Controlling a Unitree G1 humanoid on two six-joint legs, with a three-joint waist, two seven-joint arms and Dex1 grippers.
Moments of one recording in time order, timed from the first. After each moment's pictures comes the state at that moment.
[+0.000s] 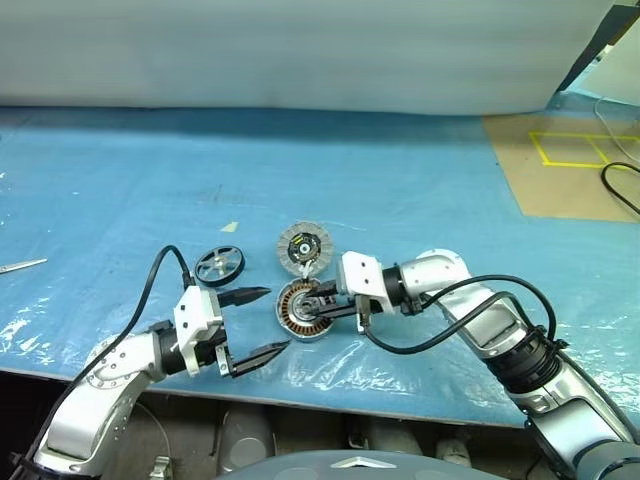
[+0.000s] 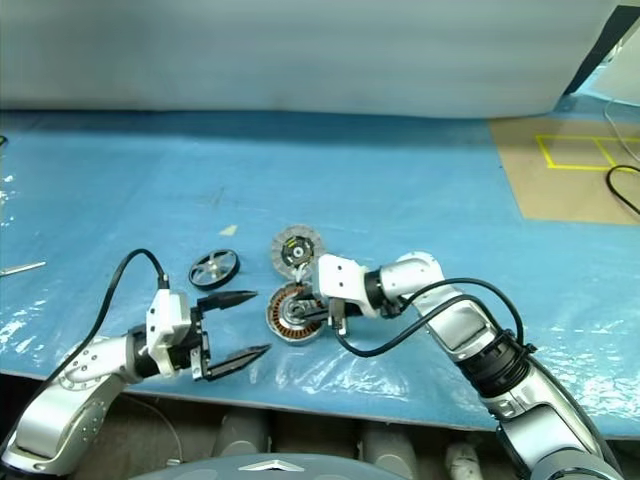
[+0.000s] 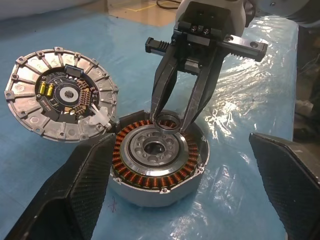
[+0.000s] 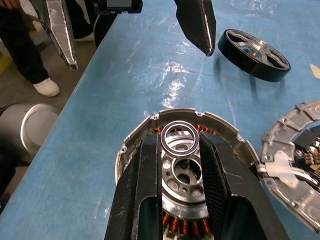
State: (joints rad) left arm 0.24 0.60 0.01 -0.46 -0.47 0.13 -0.96; right arm -0.45 -0.55 0.49 -0.24 0.16 0.36 1.11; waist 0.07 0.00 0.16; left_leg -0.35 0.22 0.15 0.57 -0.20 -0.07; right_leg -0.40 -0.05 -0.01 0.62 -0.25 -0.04
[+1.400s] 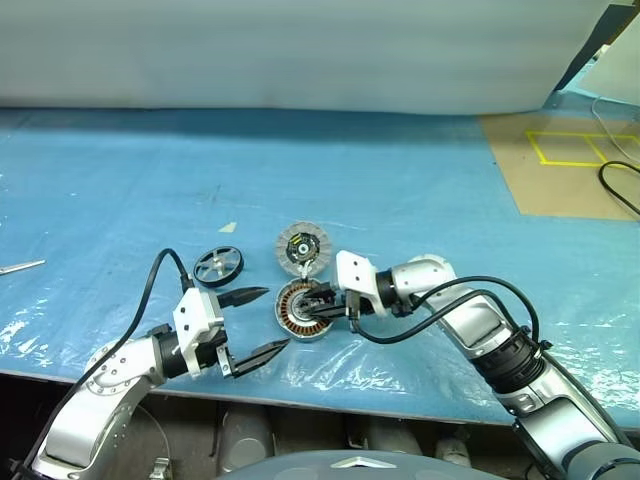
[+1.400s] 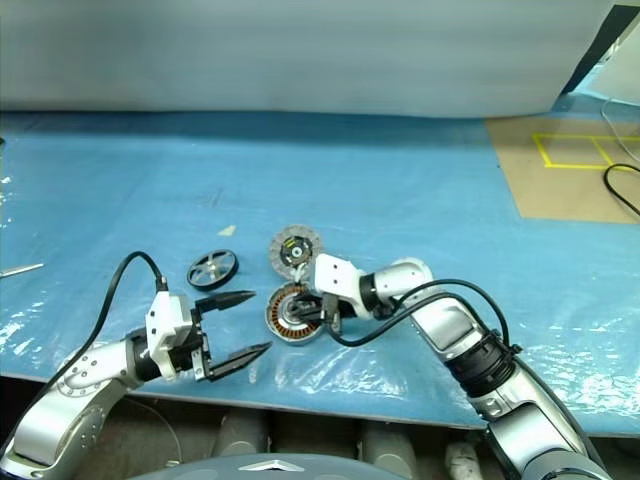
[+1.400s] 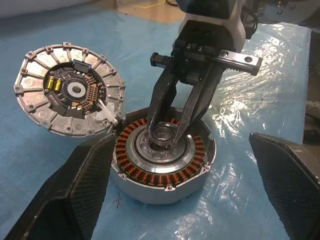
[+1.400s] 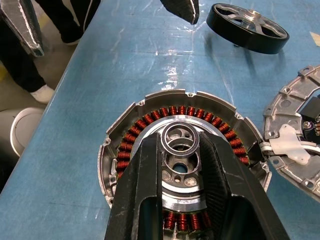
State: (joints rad) left arm 0.25 0.60 -0.01 -0.47 -0.46 0.13 -0.92; right arm -0.45 -0.51 0.48 -0.16 0.13 0.39 1.08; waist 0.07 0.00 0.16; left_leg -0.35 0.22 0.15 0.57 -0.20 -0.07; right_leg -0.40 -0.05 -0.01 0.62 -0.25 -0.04
